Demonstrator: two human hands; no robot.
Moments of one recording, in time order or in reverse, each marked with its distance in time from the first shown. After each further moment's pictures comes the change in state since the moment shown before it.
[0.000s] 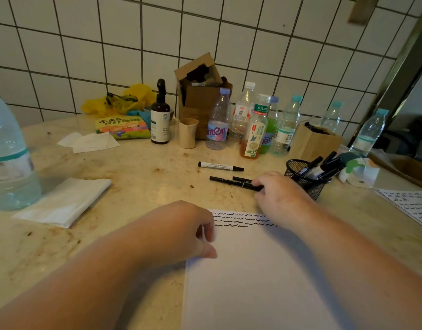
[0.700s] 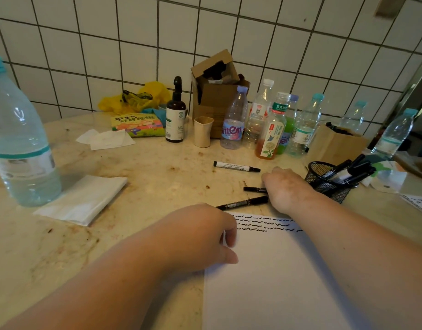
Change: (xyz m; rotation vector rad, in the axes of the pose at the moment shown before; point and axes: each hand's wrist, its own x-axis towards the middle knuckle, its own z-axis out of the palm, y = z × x) left_hand 0.001 0.003 -0.002 0.086 -0.014 0.082; right_hand 0.067 -0.002 0.025 -0.534 -0.102 -0.099
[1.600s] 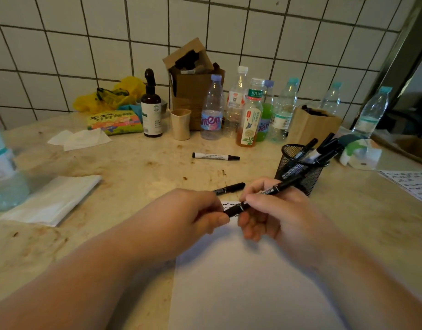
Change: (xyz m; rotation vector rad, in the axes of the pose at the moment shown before) left_hand 0.002 0.019 -0.001 -0.132 0.143 0.033; right_hand -0.134 -0.001 -0.001 1.928 -0.041 -0.220
